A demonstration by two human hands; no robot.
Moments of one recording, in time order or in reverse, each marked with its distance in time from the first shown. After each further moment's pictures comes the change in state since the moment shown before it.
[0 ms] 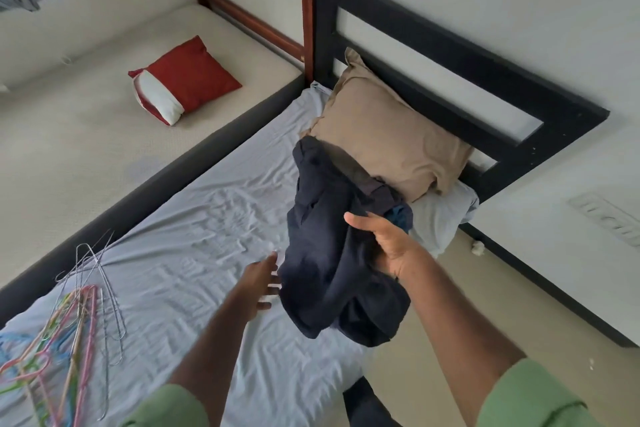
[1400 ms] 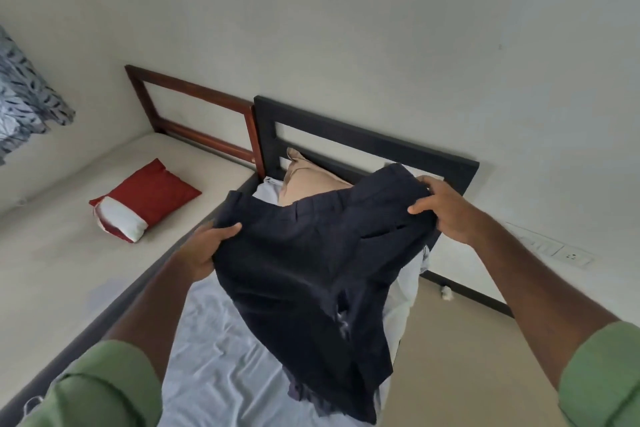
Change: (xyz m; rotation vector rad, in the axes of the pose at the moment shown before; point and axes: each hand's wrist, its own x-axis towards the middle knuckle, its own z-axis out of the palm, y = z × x) left_hand -0.088 0.210 -0.037 -0.083 -0.297 0.622; right_hand -0.165 -0.170 -0.079 -0.276 0.383 -0.547
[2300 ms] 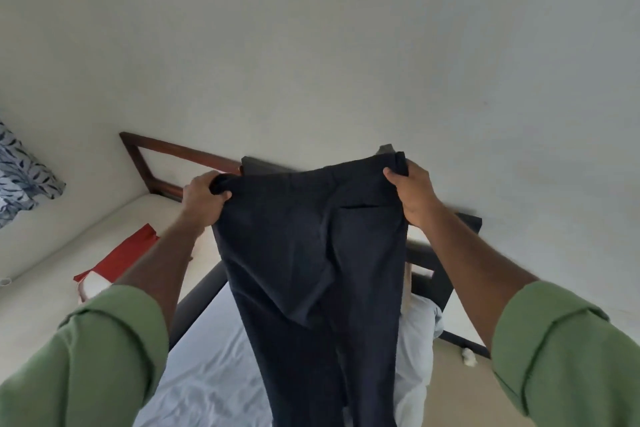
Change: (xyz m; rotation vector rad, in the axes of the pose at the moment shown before) left_hand 0.142 0.190 0.078 0.857 0.437 0.582; right_hand 0.174 -0.088 -0.021 0.162 0.298 -0.249
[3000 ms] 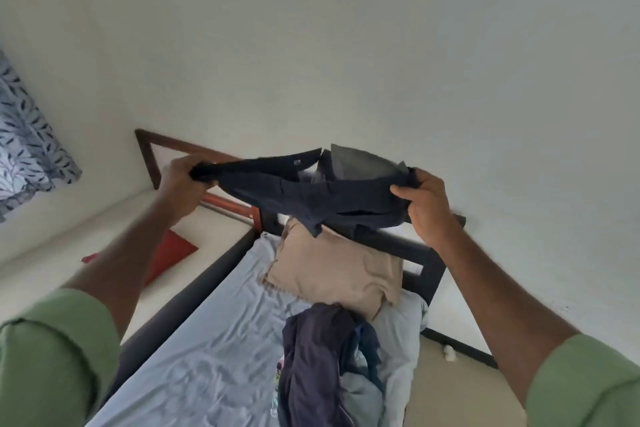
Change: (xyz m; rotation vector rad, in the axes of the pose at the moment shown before) left_hand -0.094 -0.019 -0.146 -0.080 0.072 0.202; right_hand -0.191 -0.059 0.027 0.081 -0.120 -0.260
